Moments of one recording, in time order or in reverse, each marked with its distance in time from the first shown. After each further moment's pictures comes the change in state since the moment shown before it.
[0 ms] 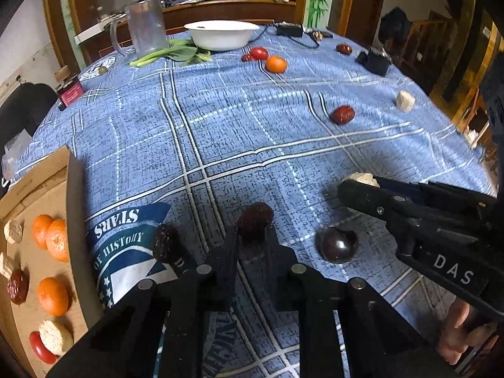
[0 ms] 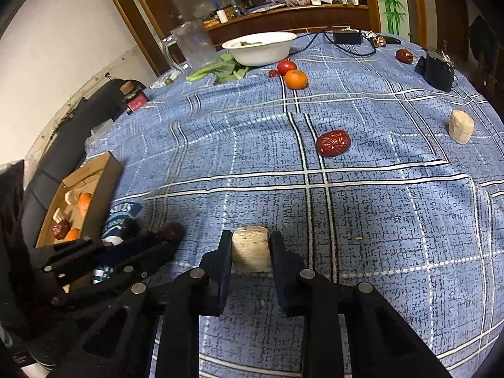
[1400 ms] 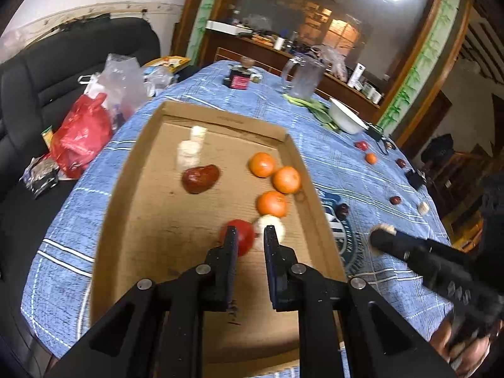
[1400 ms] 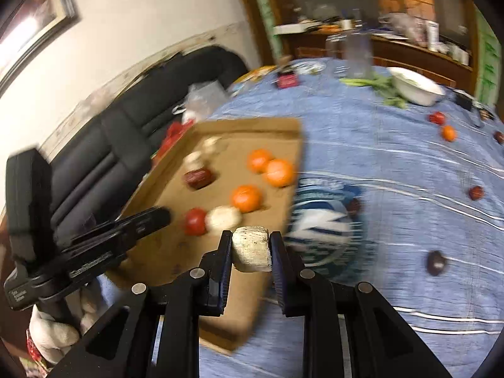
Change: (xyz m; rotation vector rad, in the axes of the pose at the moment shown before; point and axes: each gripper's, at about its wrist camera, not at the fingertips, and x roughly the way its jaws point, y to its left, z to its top) left arm -0.142 0.175 -0.133 -0.494 -0.253 0.017; right arm -0.027 0.181 -0.042 -0.275 0.014 0.167
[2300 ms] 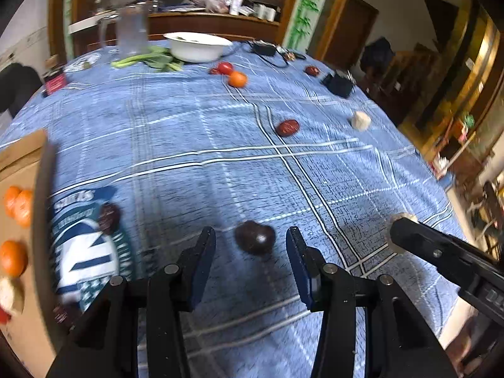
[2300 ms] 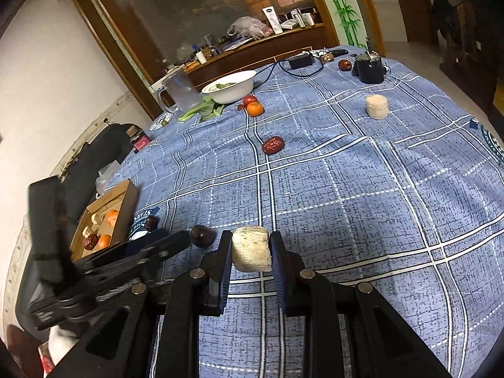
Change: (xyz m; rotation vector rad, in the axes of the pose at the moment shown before) left arm 0.137 -0.236 -0.033 0.410 0.226 -0.179; right arm -0.100 -0.190 -0.068 0.416 -0.163 -0.181
